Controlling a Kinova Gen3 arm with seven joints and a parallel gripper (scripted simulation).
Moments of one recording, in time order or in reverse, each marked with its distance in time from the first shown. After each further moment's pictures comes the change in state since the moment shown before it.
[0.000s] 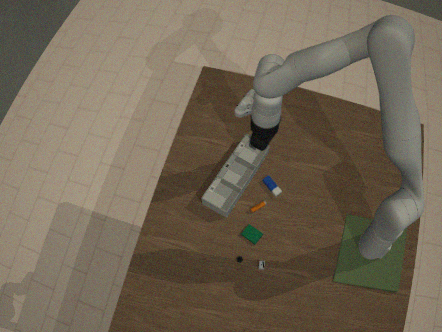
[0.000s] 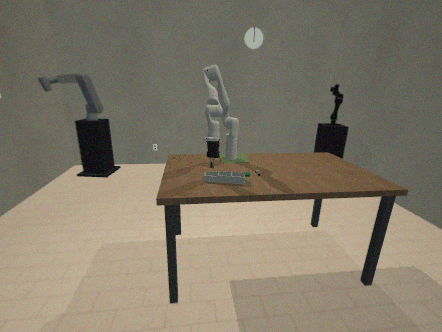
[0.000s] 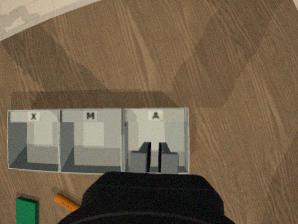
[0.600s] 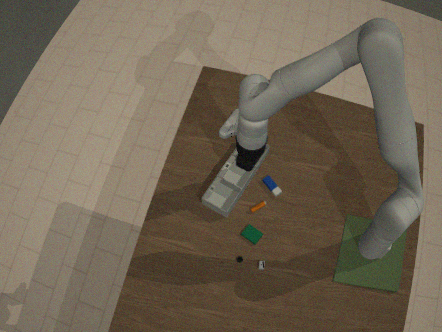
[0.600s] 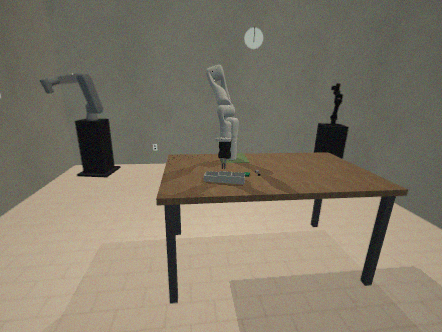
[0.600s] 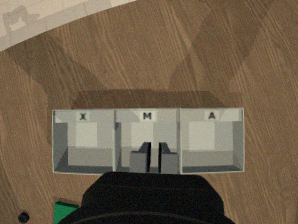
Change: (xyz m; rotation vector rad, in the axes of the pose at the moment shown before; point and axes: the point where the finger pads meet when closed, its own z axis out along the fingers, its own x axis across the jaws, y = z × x) arm -0.073 0.002 -0.001 0.002 0.001 -0.001
